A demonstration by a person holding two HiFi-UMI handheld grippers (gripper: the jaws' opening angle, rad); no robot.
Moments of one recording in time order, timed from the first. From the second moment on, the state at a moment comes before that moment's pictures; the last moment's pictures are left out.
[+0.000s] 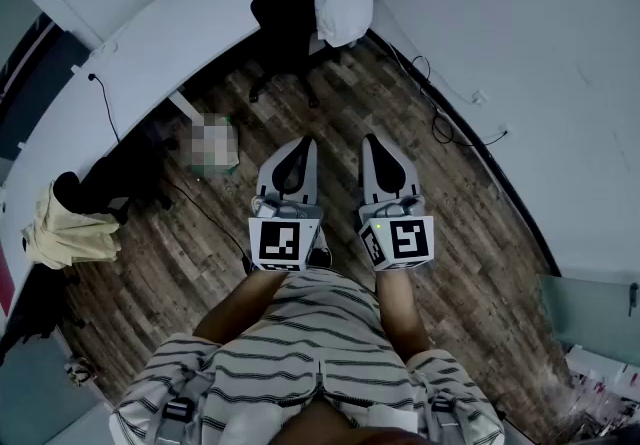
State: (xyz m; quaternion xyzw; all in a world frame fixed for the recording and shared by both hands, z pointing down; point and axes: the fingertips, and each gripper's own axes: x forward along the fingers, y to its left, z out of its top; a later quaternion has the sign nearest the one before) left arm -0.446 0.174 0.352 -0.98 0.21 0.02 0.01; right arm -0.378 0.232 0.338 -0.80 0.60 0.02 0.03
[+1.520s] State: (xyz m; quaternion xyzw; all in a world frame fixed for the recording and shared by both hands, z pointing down) left arm -0.083 0.002 0.352 -0.92 0.40 0.00 0.01; right arm -0.014 0.030 0.332 -0.64 0.76 0.00 0.06
